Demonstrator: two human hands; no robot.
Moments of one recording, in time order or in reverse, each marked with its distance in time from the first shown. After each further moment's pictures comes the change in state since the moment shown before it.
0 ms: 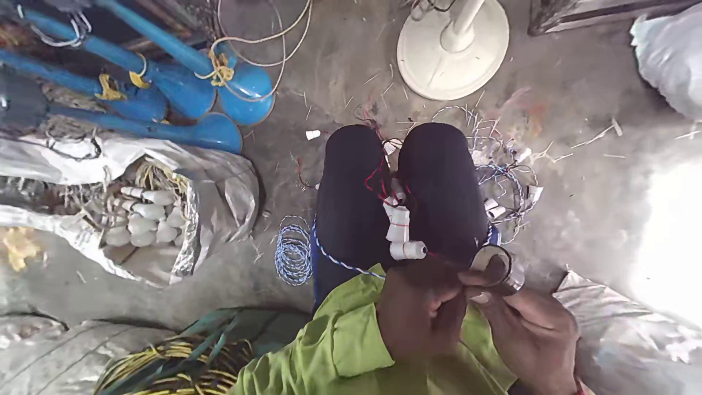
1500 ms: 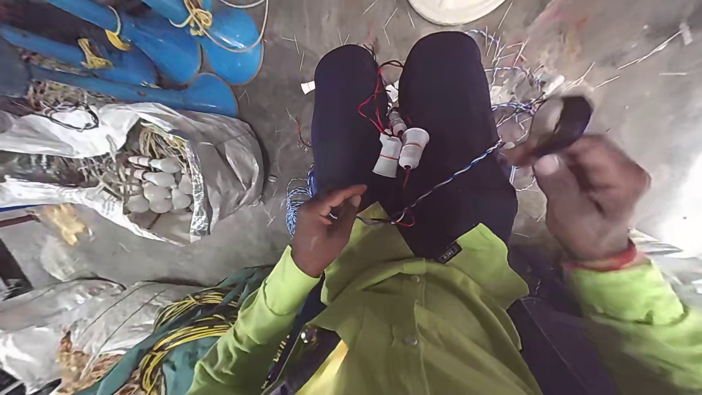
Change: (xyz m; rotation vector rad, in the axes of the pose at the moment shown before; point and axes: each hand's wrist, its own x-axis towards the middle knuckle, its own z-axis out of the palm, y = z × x) left_hand -0.058 -0.006 -0.086 0.366 0.155 -0.312; right_hand 0.029 0.043 -0.061 -0.117 -0.123 -0.094
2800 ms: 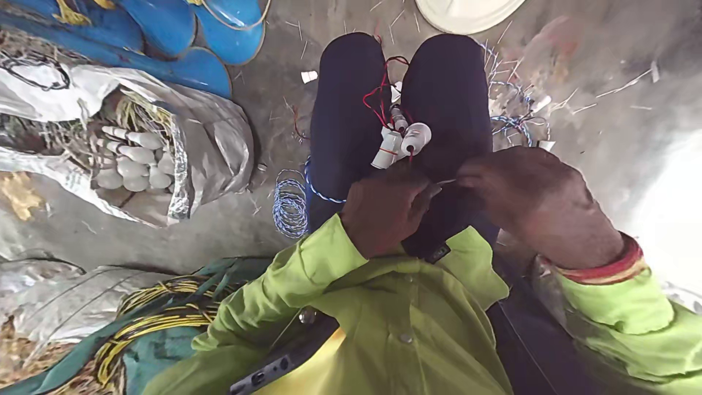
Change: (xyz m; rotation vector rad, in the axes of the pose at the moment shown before) left_hand 0.038 0.053 0.056 0.390 -0.232 0.158; right_hand 0.030 -0.041 0.014 -0.652 -0.375 -0.301
